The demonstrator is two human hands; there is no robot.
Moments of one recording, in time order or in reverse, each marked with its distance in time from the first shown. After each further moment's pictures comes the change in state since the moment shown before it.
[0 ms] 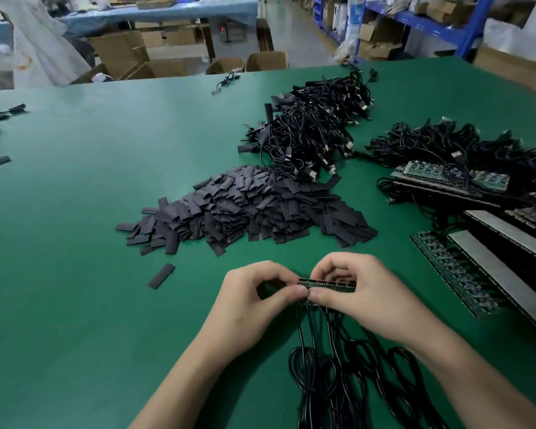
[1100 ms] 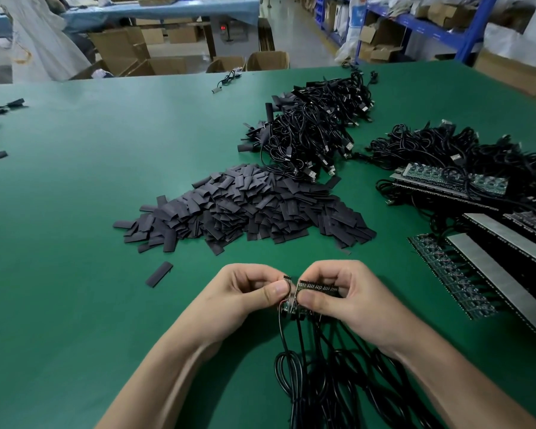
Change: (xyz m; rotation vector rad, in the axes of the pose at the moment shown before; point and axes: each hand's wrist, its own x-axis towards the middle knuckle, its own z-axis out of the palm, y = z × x) left_hand -0.001 0.004 -0.018 -0.588 -0.230 -0.267; right_hand -0.001 -0.008 0.013 0.474 -0.168 -0.076
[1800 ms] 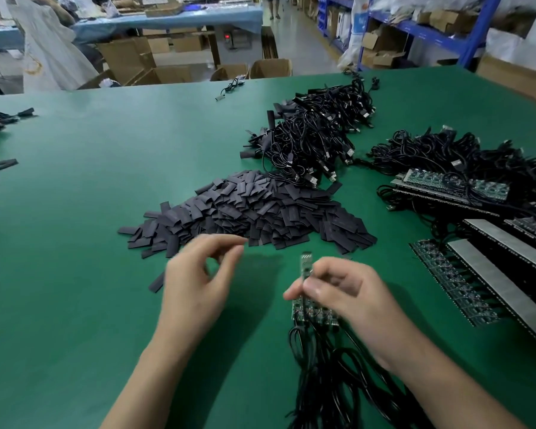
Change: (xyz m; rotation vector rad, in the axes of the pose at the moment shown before) left_hand -0.001 0.006 -0.025 0.798 0.657 0.436; right_hand -0.007 -0.010 0.008 -0.005 0.113 -0.104
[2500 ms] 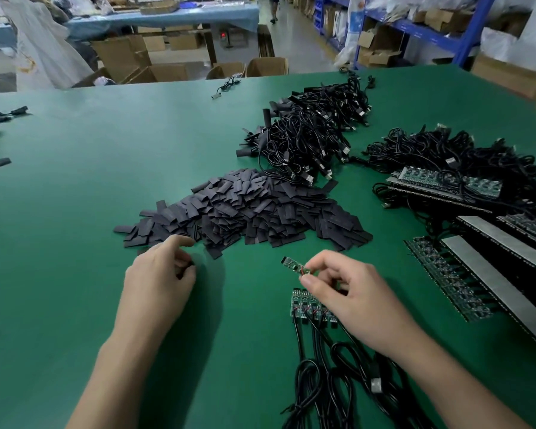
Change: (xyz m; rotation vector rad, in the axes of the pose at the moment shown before) left_hand 0.009 -0.027 -0.029 0.458 -0.065 -0.203; right_hand 0.000 0.008 -0.011 -0.443 0.124 -0.016
